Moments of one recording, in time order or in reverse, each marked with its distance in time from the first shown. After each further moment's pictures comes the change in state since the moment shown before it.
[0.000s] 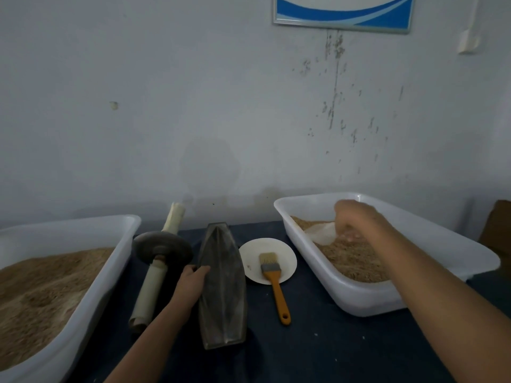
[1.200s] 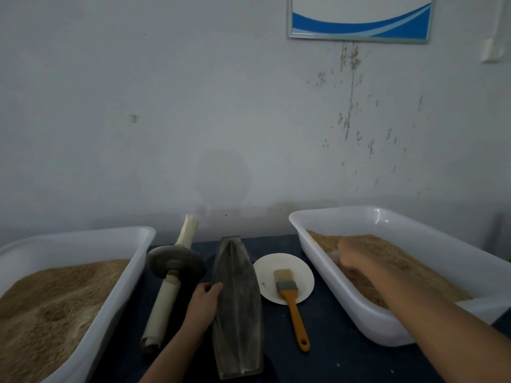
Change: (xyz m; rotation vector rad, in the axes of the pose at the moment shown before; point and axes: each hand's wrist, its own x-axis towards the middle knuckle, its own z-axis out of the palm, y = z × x) left_hand 0.001 -0.009 -0.002 -0.004 0.011 0.047; right_hand 0.058 -0.010 0.073 0.125 0.056 -0.094
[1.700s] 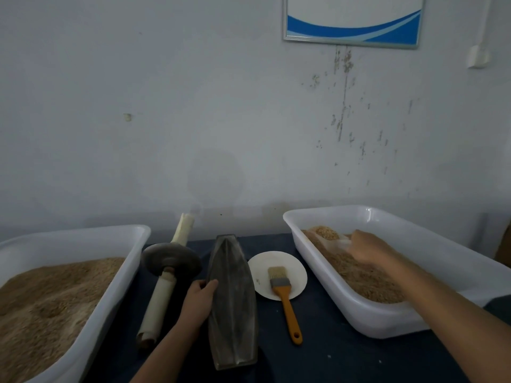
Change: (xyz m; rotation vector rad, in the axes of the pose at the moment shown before) left_hand -0.003 0.001 -0.001 0.000 0.008 0.003; right_hand -0.013 0.035 -0.024 0.063 0.099 -0.013
